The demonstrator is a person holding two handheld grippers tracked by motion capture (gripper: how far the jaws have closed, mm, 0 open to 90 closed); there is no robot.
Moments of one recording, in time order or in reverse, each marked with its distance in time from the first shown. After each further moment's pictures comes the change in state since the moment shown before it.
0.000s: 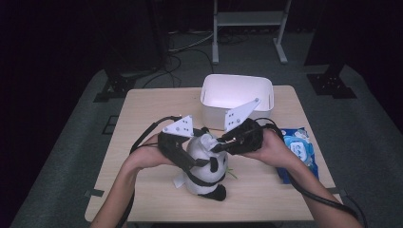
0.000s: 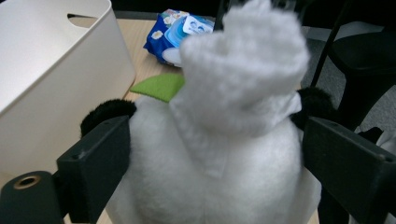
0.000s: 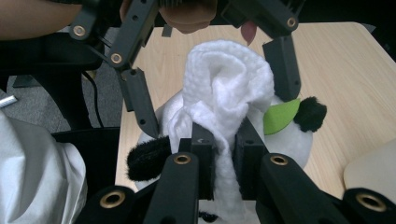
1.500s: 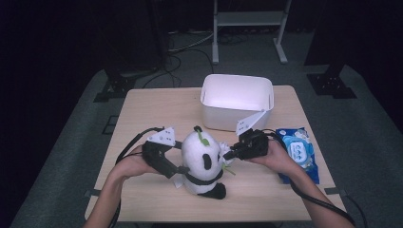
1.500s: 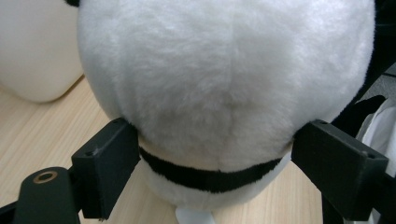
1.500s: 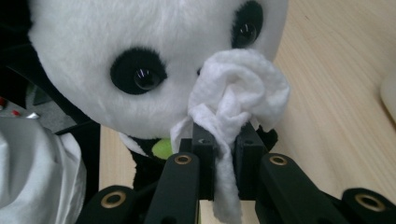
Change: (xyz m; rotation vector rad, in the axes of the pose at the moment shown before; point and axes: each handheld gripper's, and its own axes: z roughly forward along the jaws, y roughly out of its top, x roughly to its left) left arm 0.005 -0.060 -0.006 0.073 -0.007 -0.077; right arm -0.036 -0.083 0.032 0.035 0.059 0.223
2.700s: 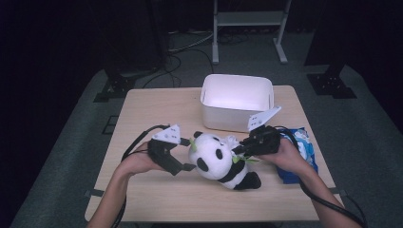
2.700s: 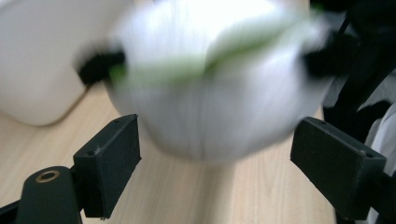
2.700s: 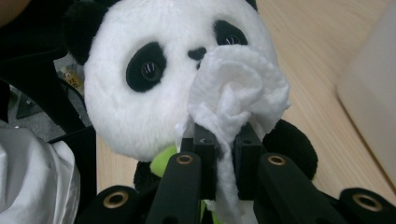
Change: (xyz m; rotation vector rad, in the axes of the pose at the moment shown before) left arm 0.004 0.009 -0.006 -0.055 0.007 0.017; right arm 0.004 0.000 -0.027 -0.034 -0.070 0.011
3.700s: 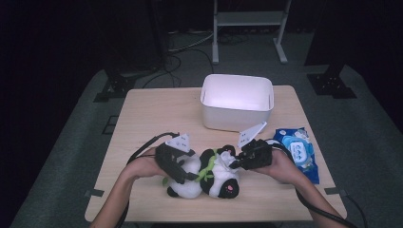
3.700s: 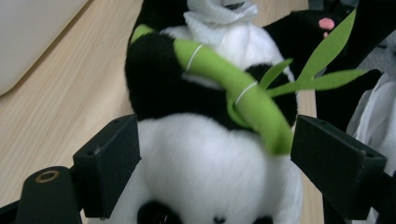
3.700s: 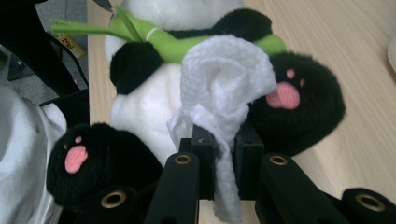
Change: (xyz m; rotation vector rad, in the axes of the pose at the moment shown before) left arm -0.006 -0.004 0.043 0.189 -0.089 -0.002; right arm 0.013 -0.024 0.030 0.131 -0.006 -0.034
